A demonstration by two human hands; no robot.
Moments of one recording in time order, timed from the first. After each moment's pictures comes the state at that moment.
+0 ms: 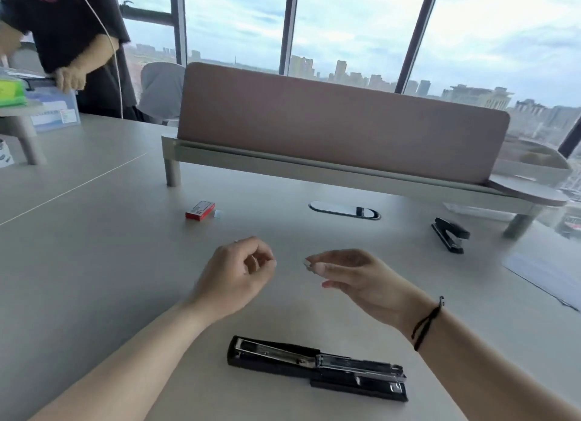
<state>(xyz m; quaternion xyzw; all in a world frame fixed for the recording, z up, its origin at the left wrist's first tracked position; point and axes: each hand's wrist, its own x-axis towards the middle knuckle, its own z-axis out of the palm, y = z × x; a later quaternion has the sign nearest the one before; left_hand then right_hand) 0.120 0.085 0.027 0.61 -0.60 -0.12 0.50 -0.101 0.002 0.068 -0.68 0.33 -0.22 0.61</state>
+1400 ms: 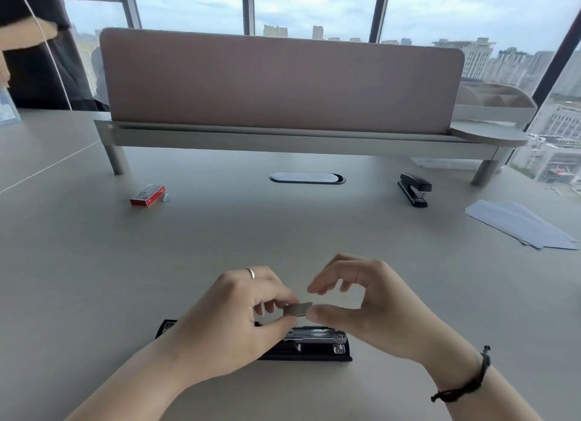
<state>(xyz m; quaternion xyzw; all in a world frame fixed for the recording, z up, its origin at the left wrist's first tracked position) 0.016 0.128 0.039 0.52 -0.76 -0.14 0.36 -0.197 0.055 0.056 -0.84 0.35 -0.26 0.33</state>
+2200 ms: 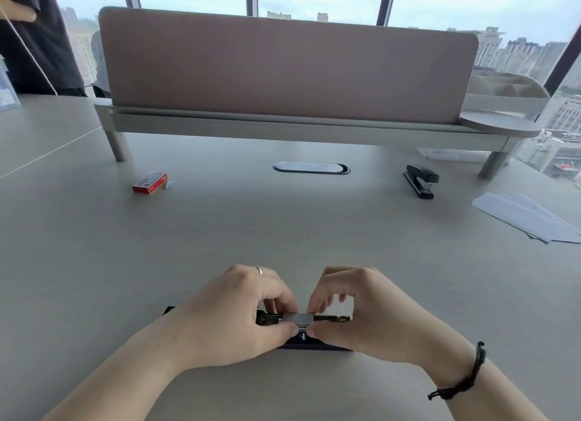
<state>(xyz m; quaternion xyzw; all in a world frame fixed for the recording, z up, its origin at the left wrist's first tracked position) 0.021 0.128 0.042 0.58 -0.75 -0.20 0.25 -0.191 0.062 0.049 -0.88 0.36 -0.15 0.29</state>
